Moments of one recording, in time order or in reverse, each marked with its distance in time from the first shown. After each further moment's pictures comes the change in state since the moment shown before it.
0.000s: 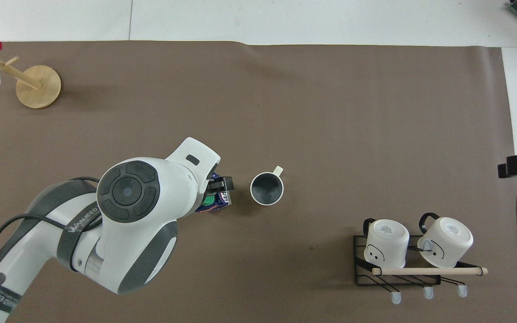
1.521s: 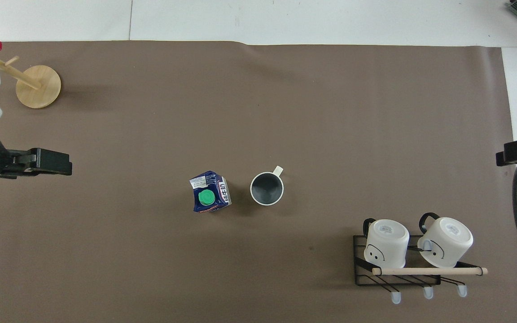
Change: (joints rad) left arm 0.412 -0.109 0.078 0.379 0.027 -0.590 0.558; right arm 0.000 0.054 -0.001 0.053 0.000 0.002 0.001
